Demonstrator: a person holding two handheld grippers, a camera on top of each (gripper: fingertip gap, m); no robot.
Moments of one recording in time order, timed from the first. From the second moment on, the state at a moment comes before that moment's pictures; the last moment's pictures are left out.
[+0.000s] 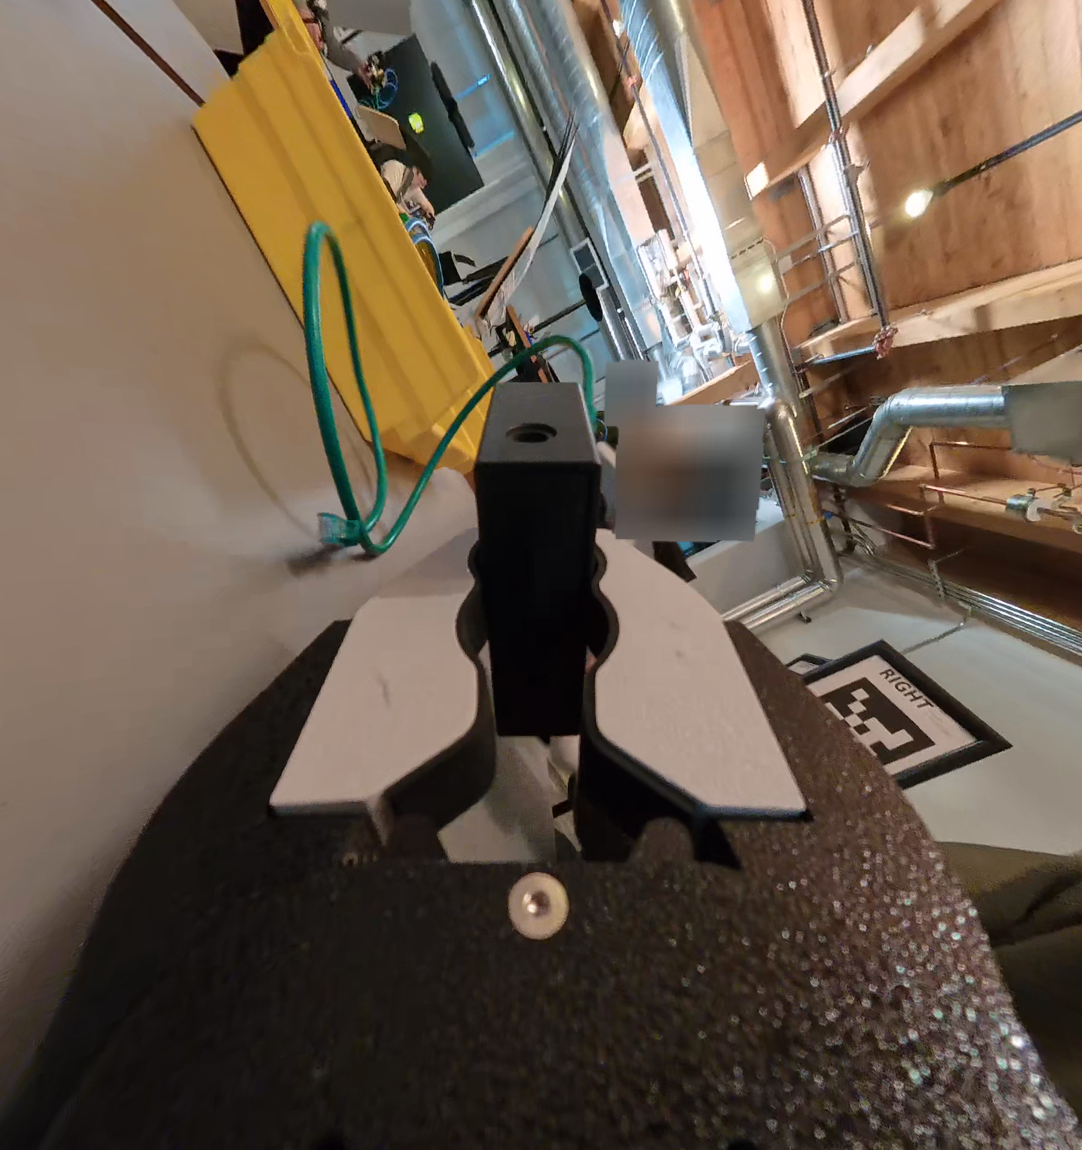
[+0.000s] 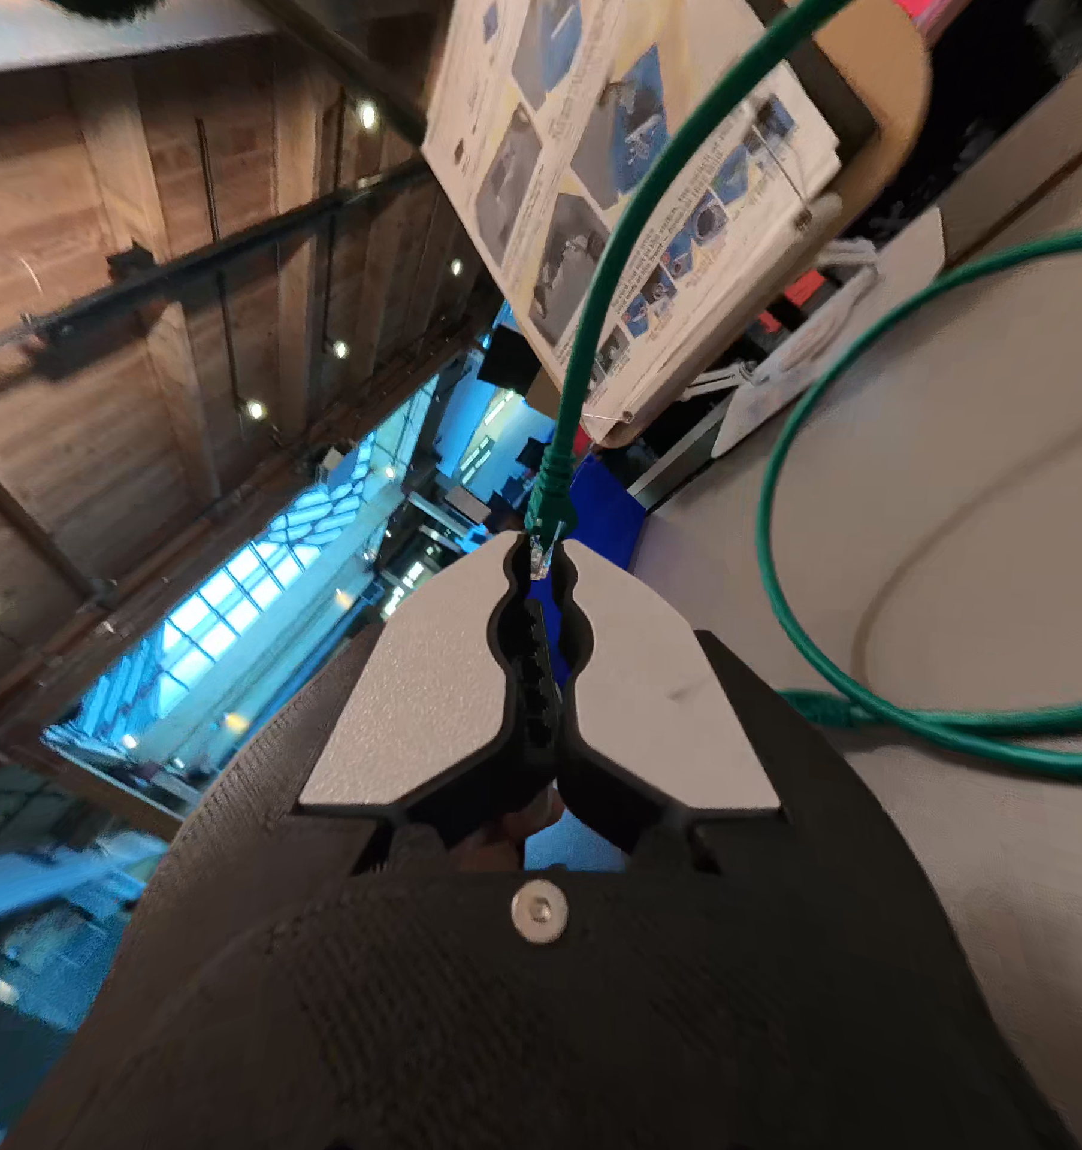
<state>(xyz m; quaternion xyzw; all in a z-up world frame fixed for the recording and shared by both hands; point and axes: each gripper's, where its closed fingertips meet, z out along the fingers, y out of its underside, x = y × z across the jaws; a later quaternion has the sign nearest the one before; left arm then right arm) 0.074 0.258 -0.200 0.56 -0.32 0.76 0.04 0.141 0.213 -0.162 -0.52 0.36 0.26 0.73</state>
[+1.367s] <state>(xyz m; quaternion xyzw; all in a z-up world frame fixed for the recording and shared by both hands) 0.071 0.256 -0.200 0.54 -0.31 0.78 0.08 0.347 0.094 -0.260 -0.99 0.03 -0.08 0.06</state>
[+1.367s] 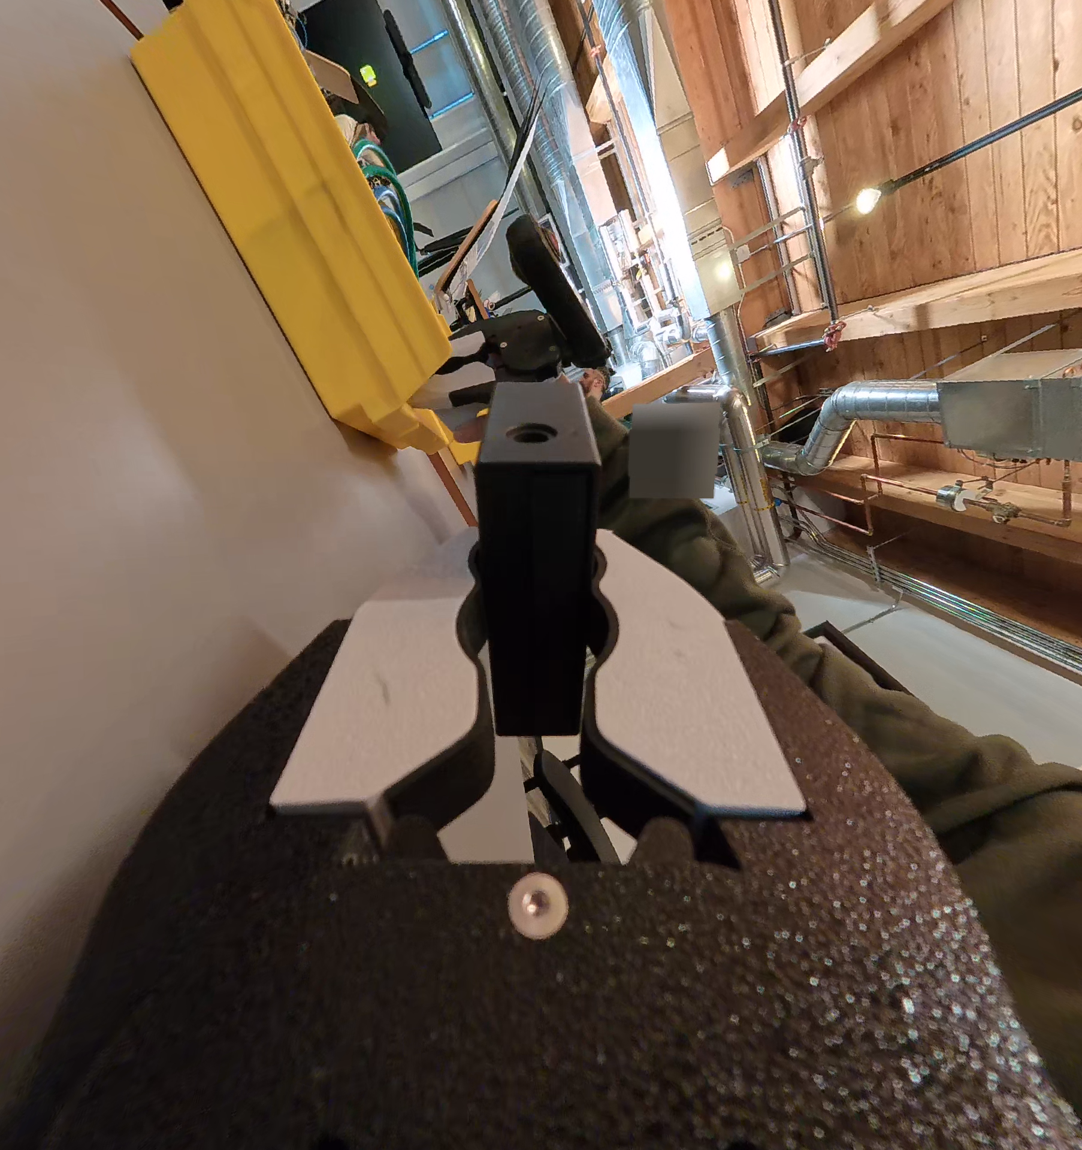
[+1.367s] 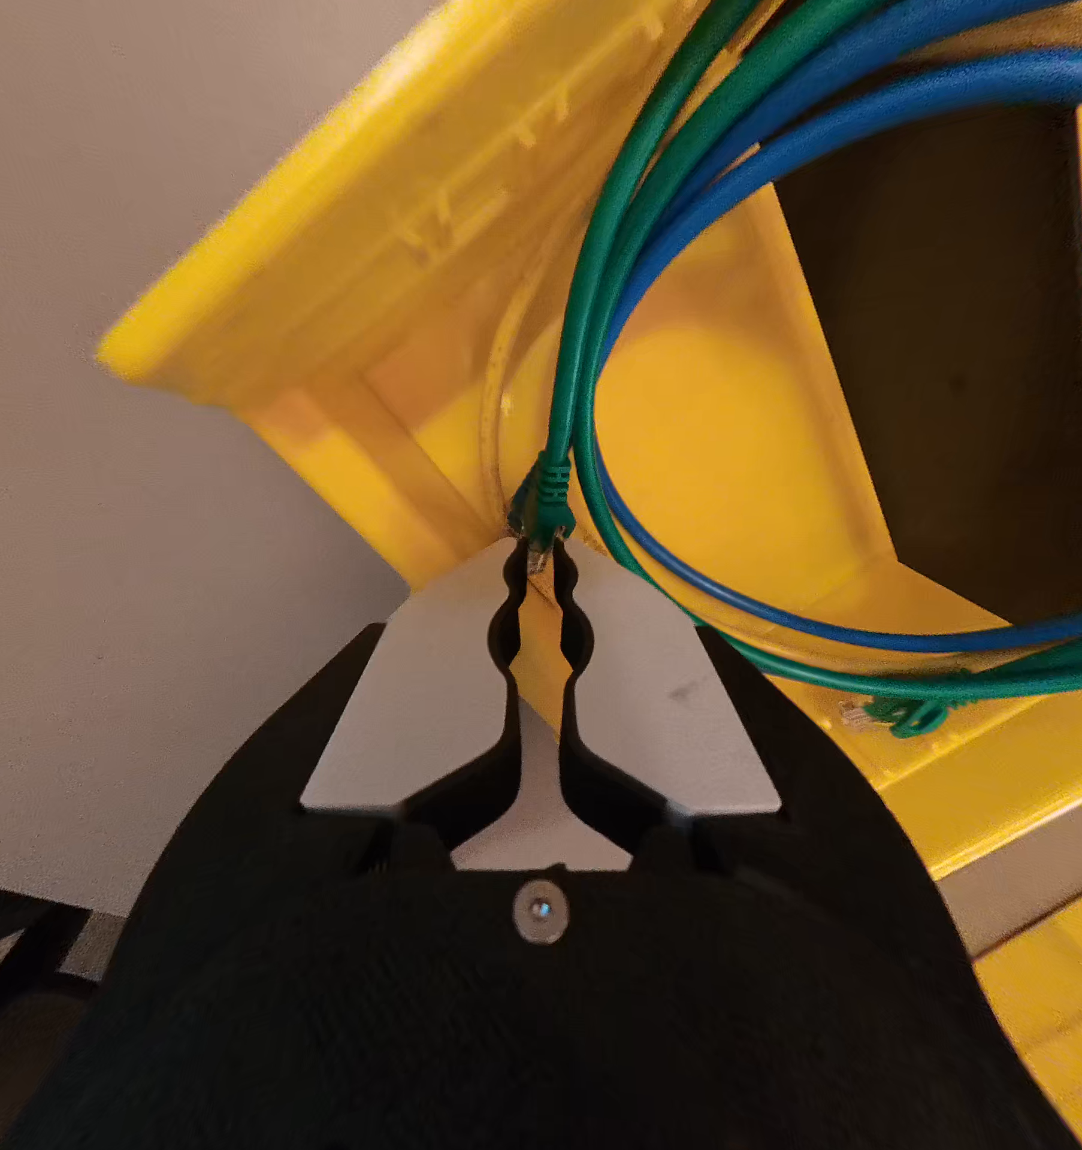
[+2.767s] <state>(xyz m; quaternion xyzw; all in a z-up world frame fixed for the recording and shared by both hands) 0.062 0.237 -0.180 0.52 -0.47 0.72 -0.04 0.060 0.212 -0.146 -0.73 -0.09 0.03 0.68</state>
